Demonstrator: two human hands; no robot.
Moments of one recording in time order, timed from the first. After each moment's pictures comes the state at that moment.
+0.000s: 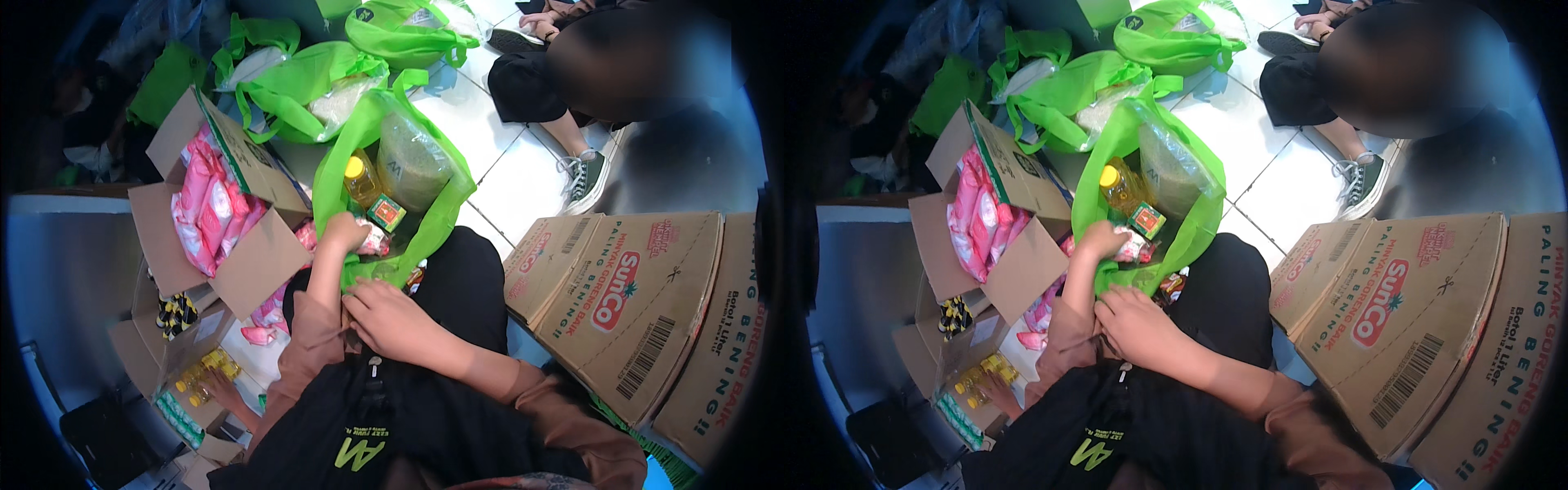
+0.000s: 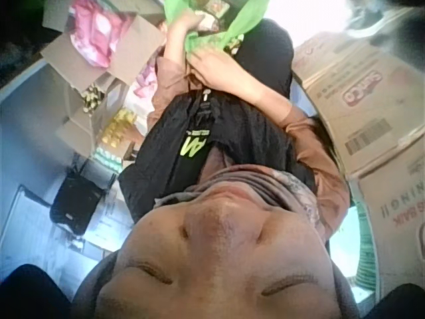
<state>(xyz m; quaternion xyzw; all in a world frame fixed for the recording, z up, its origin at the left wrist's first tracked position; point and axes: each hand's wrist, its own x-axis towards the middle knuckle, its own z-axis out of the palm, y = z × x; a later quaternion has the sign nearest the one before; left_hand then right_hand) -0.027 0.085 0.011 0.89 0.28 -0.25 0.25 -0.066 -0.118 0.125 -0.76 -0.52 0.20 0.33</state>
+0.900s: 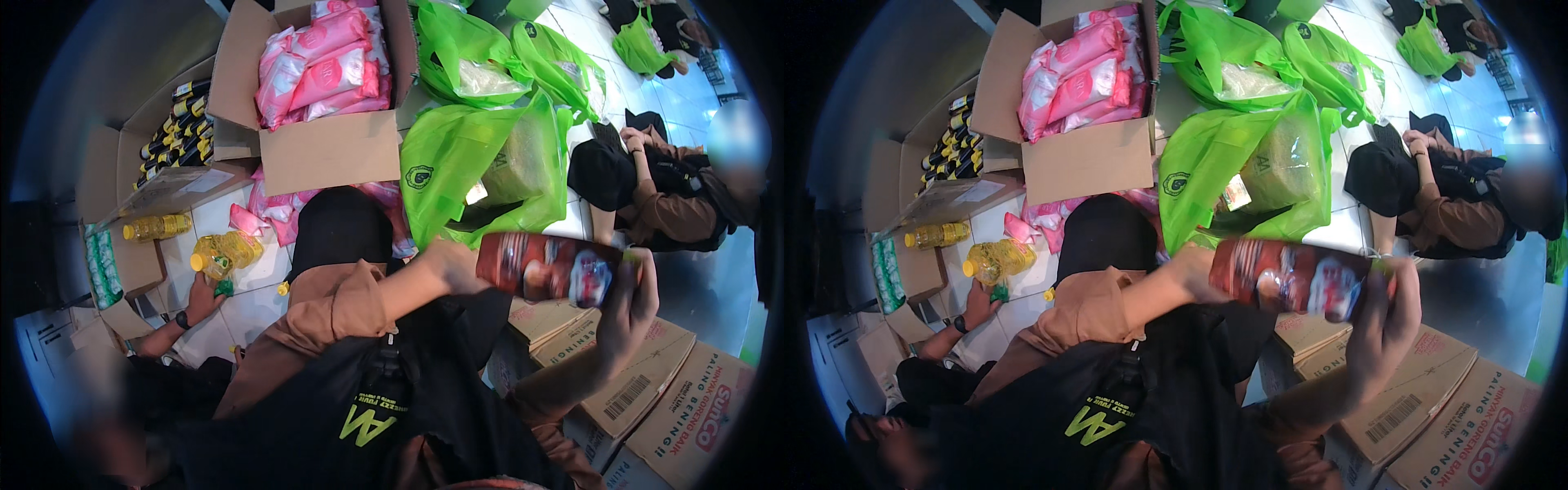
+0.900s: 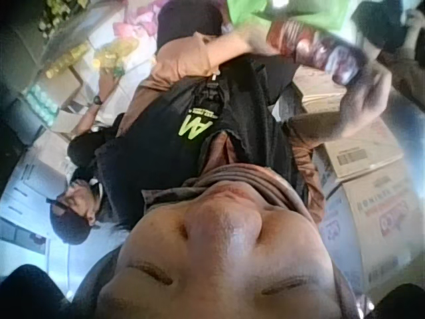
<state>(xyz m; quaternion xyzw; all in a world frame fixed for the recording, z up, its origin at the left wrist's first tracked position) -0.101 -0.020 0.128 0.88 0.08 -0.26 0.38 0.025 -0.177 0.279 -0.82 -0.38 0.05 0.42</state>
